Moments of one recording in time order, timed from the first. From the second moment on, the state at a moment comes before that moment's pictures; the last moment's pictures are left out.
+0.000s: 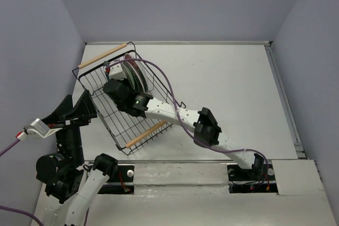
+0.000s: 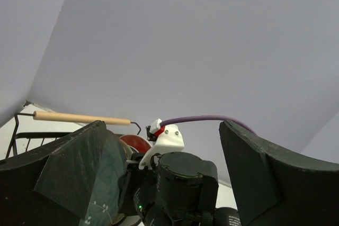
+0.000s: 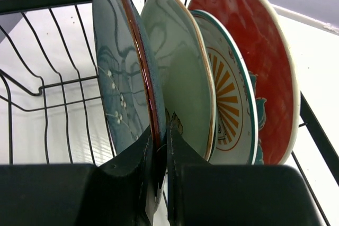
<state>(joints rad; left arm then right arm) -0.45 0.09 0.73 -0.08 -0.53 -0.33 1.19 2.53 2.52 -0.32 0.90 0.16</state>
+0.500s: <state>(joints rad) -0.45 0.08 0.73 -0.08 -0.53 -0.33 1.19 2.56 2.52 -0.32 0.90 0.18</state>
